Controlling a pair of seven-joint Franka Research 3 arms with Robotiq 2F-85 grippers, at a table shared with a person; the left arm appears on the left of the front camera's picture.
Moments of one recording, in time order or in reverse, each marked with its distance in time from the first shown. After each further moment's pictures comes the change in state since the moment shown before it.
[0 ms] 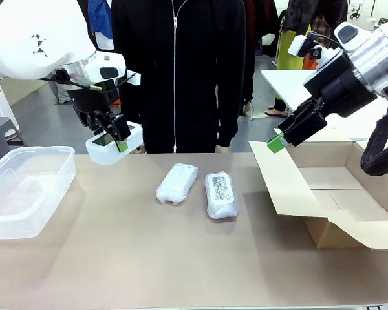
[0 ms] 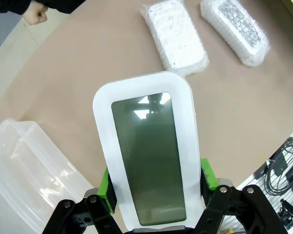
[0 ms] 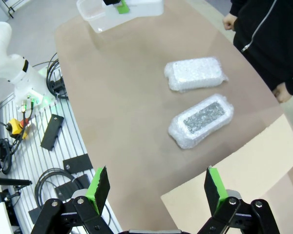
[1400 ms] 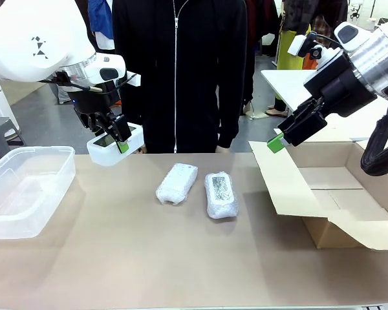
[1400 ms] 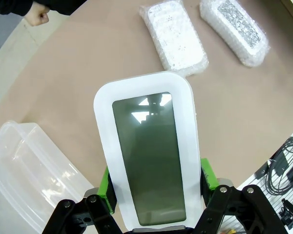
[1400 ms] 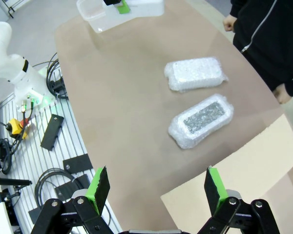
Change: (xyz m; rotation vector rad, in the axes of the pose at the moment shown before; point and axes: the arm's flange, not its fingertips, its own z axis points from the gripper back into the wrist) left arm 0.003 -0.003 0.003 0.010 -0.003 -0.015; right arm 0.000 0.000 0.000 0.000 0.000 0.000
